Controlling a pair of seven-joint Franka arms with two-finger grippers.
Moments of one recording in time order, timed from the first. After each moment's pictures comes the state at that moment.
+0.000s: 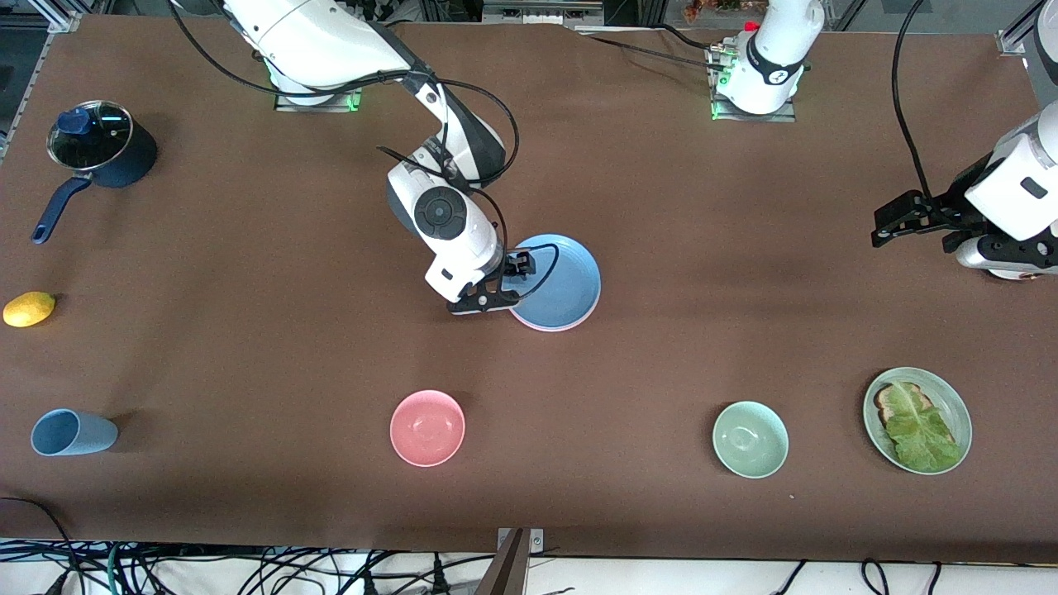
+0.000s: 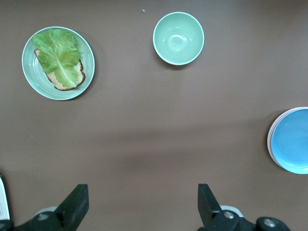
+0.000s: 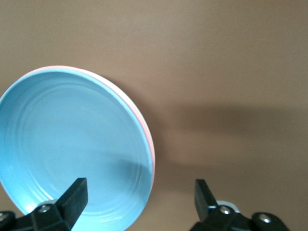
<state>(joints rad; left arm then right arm) 0.08 0.10 -0.12 -1.55 -0.02 1.63 0.01 0.50 0.68 0.22 -1.59 0.05 2.28 0.55</state>
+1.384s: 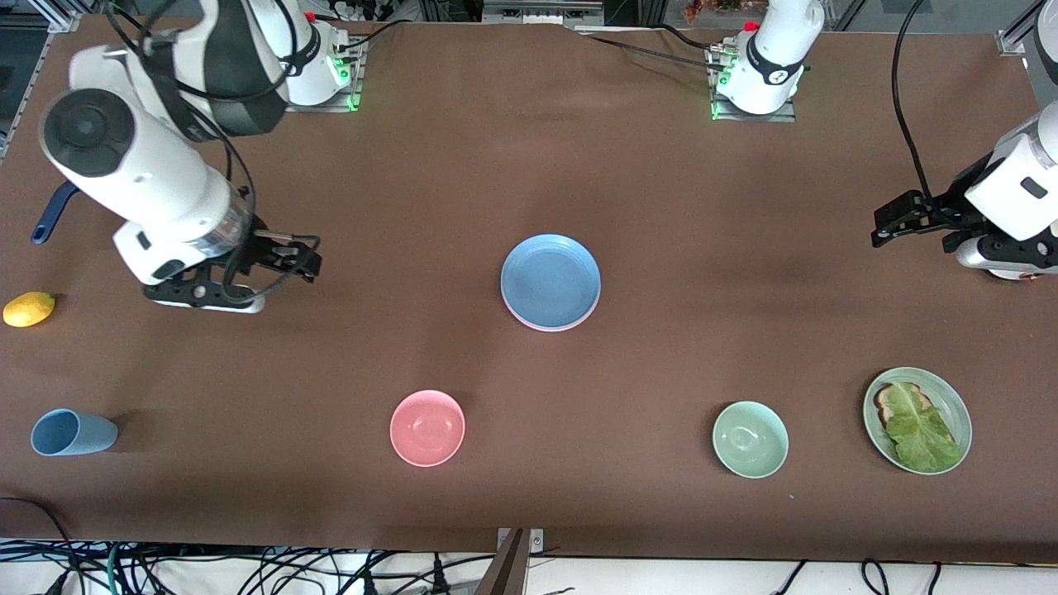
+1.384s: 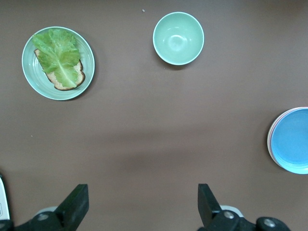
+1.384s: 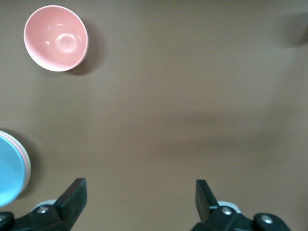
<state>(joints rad) 0.08 0.10 -0.12 -1.55 -0.02 1.63 0.01 0.43 0.23 -0.22 -1.53 0.02 1.73 0.25</state>
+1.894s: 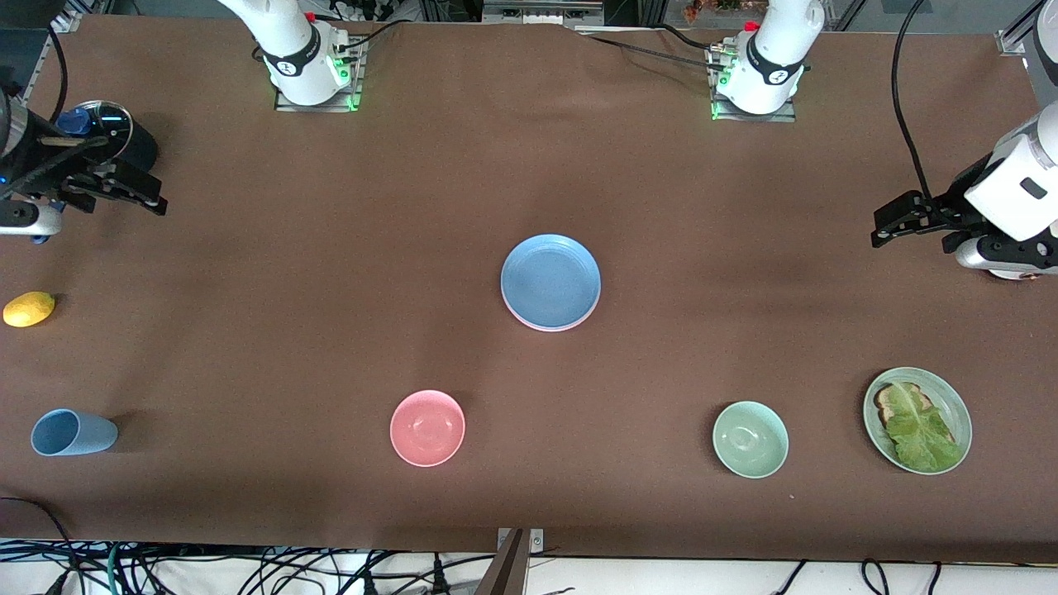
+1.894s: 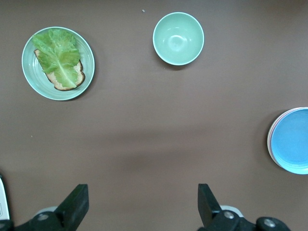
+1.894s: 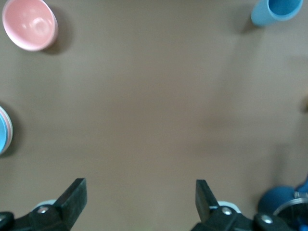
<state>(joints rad) 0.08 0.10 -0.12 -1.55 -0.02 1.63 0.01 0.06 0.05 -0.04 -1.53 0.02 1.50 0.06</state>
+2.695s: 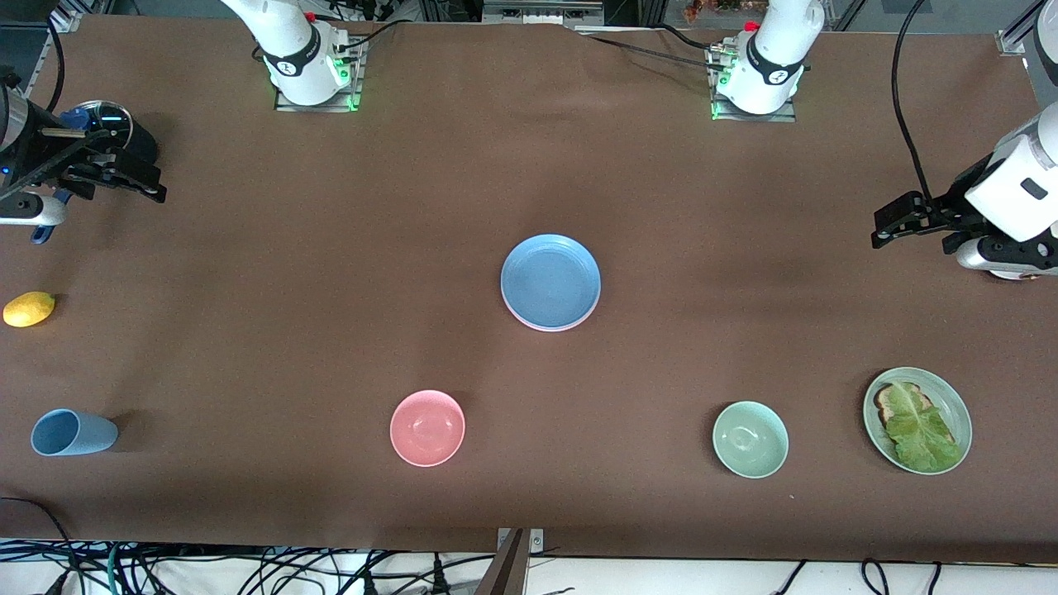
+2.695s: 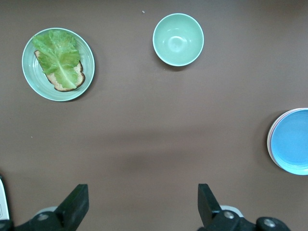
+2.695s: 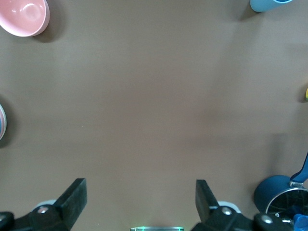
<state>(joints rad) 0.08 0.10 -0.12 -1.55 -0.02 1.63 0.01 -0.03 0.03 0.07 -1.56 0.00 1.51 0.07</state>
